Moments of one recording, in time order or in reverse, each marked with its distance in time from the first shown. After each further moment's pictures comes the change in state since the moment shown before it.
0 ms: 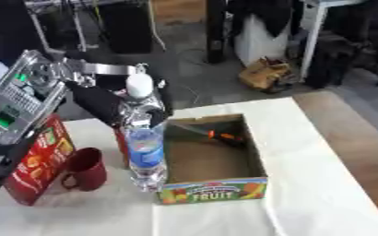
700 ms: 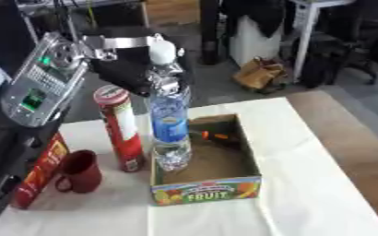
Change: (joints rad) left arm -0.066 -0.135 0.092 0.142 -0.152 -0.027 0.142; right arm -0.010 -0.007 0.014 0.000 -0.007 0.000 0.000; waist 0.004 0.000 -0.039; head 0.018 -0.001
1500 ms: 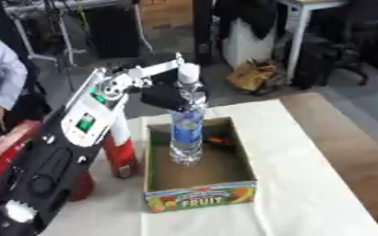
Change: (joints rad) left arm -0.002 -0.109 0.067 0.185 -0.280 -0.090 0.242; right arm -0.018 0.000 0.012 0.000 -0.003 -0.005 0.005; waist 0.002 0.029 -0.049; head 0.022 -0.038
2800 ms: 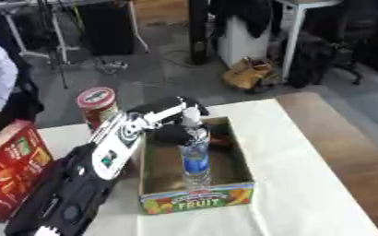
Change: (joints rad) left arm 0.043 -0.066 0.047 0.155 -0.247 -0.082 0.072; right arm -0.014 0.000 0.006 0.000 -0.006 -0.010 0.010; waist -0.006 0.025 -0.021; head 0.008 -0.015
